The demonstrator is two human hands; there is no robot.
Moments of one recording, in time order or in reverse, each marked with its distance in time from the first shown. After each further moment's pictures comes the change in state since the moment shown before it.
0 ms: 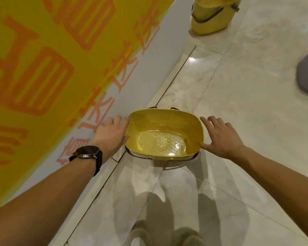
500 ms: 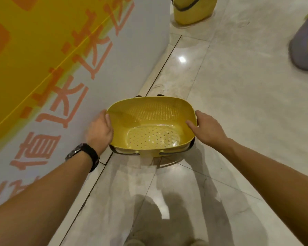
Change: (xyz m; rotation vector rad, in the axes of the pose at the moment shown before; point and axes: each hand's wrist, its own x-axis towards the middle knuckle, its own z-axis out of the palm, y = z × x) left_hand 0.041 0.033 0.074 -0.768 0.280 -0.309; right_hand 0.026 -0.009 0.080 0.533 0.147 0.261
